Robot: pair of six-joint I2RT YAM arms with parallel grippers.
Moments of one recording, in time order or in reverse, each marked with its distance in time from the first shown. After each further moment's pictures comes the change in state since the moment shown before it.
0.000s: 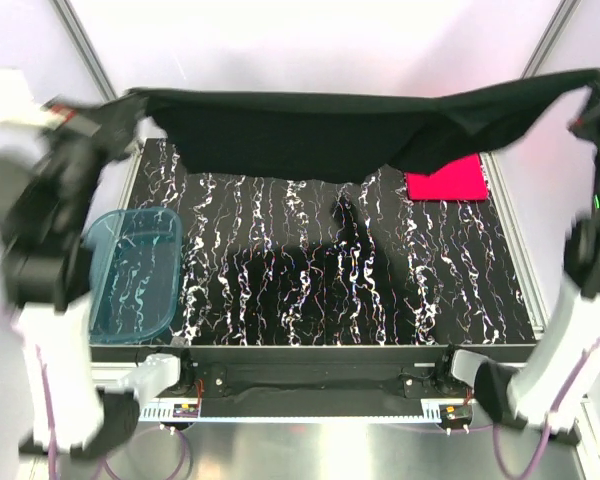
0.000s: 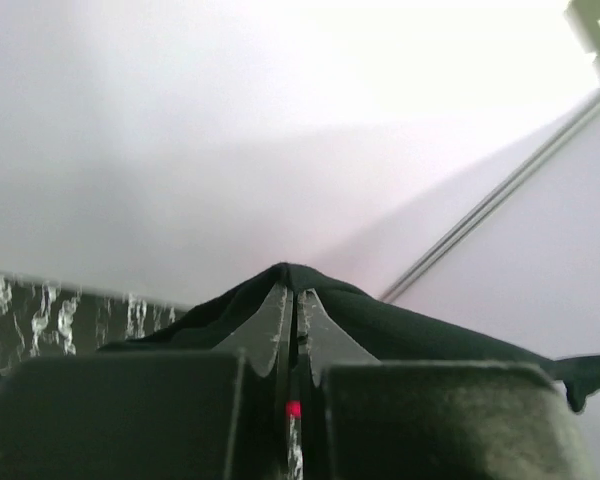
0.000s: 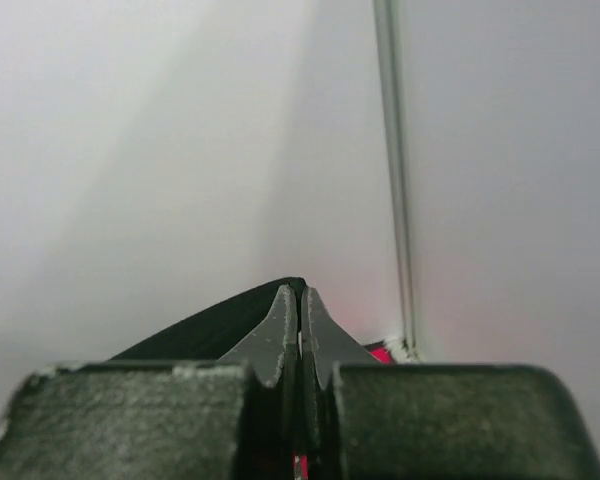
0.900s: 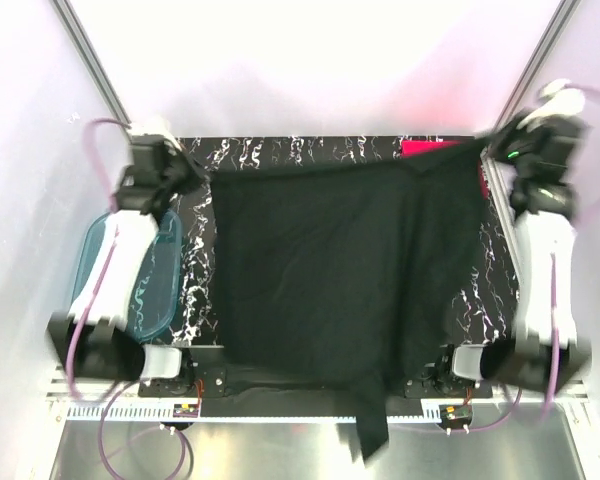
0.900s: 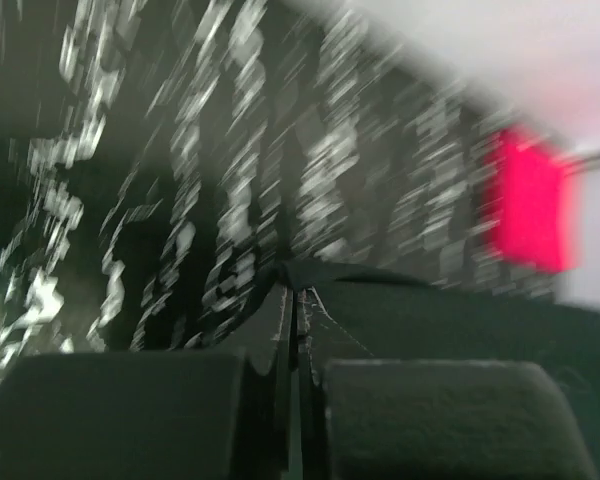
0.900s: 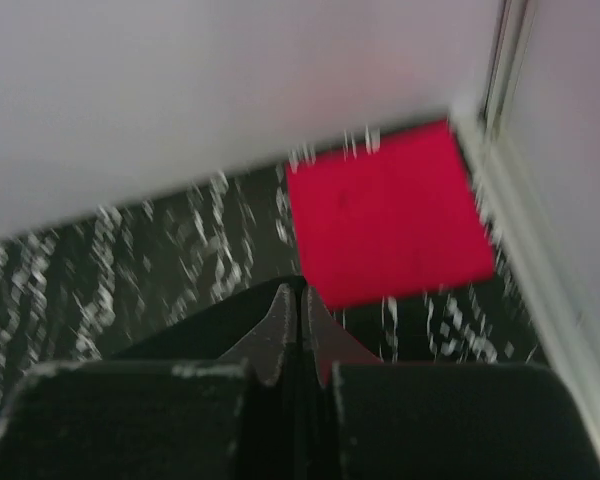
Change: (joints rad) left arm 0.001 0.247 -0.509 0.021 0.005 0.117; right arm 0.043 0.071 -0.685 0.317 -0.149 0.004
